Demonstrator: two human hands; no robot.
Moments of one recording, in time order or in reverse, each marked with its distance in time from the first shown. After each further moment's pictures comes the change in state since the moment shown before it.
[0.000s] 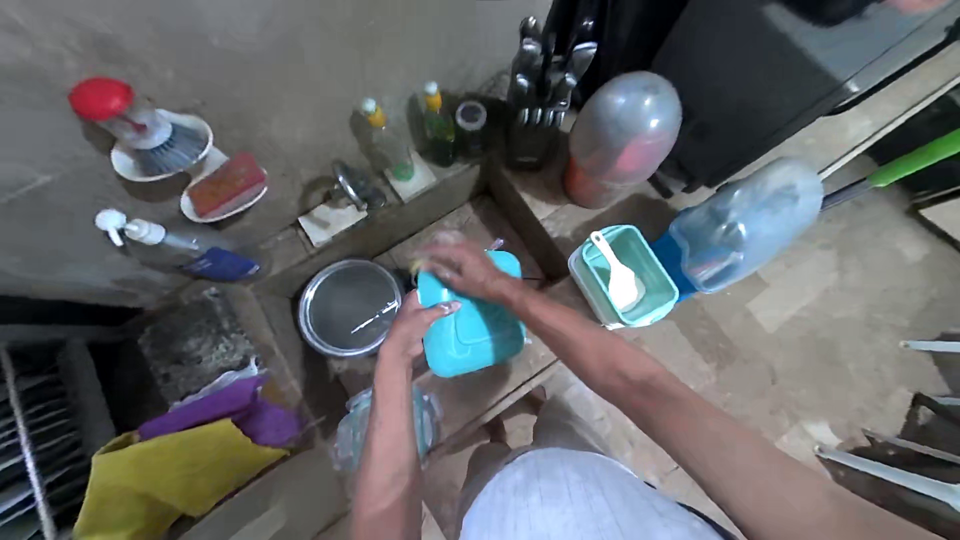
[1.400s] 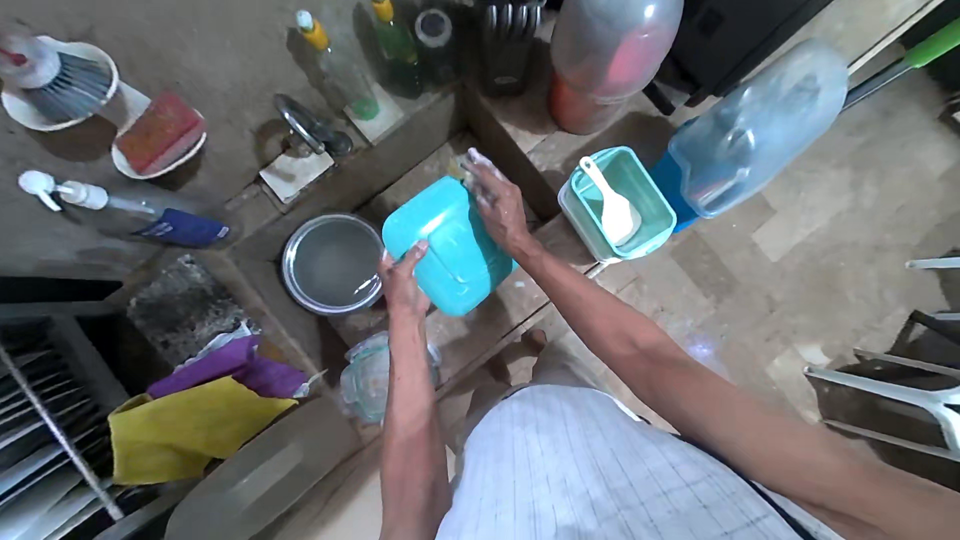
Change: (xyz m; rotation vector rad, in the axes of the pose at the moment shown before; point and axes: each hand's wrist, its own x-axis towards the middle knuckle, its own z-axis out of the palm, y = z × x) left_hand 0.002 -0.042 0.025 -0.352 0.220 0.365; right_hand -0.066 0.034 -0.011 -0.055 0.520 0.313
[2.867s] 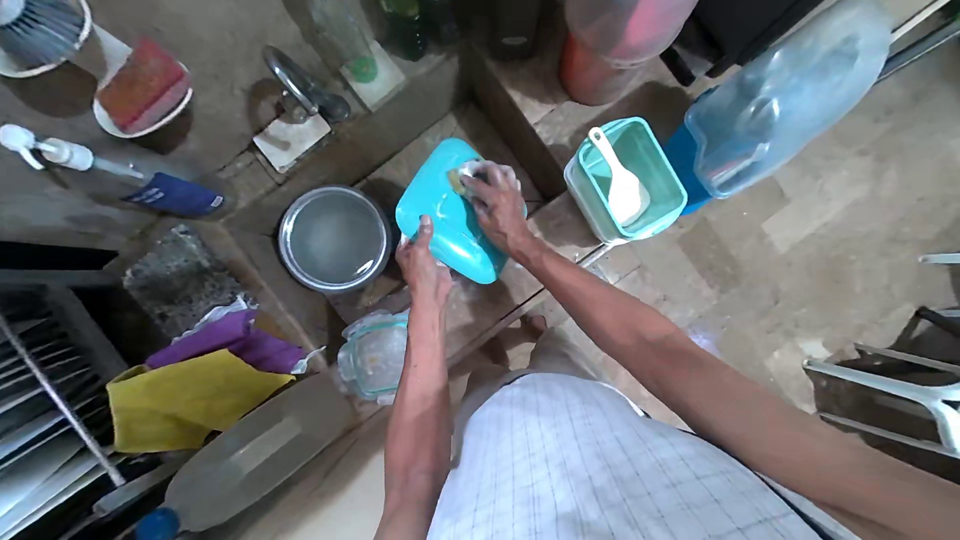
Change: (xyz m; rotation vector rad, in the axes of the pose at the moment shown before) left_hand -0.014 -0.024 0.026 -0.051 0.245 -0.101; right_hand -0.047 0.000 0.000 -0.269 -0.221 -0.005
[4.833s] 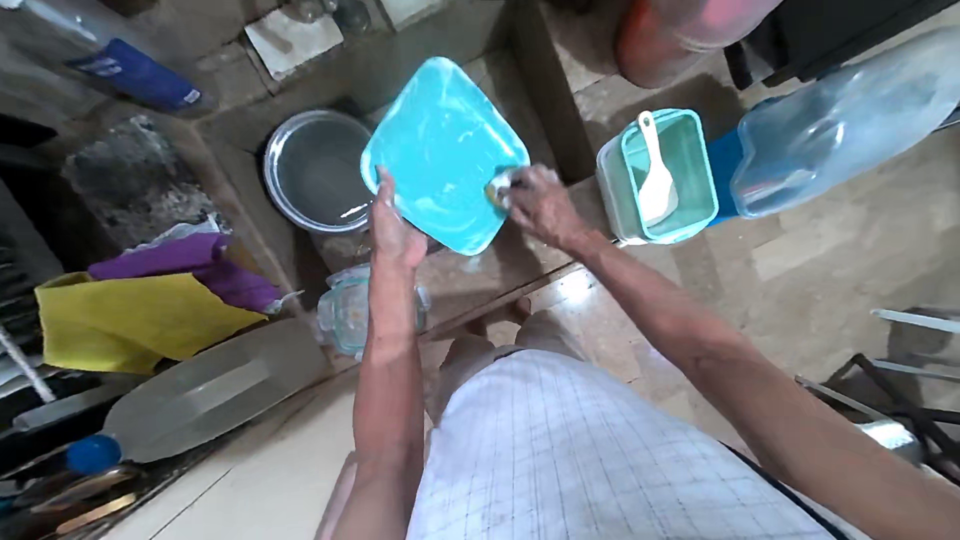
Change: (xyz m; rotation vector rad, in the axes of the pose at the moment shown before) left_hand 0.010 0.035 -0.038 -0.149 -0.021 -0.176; right_hand -0.021 0.034 -0.045 -0.087 -0.386 -0.372
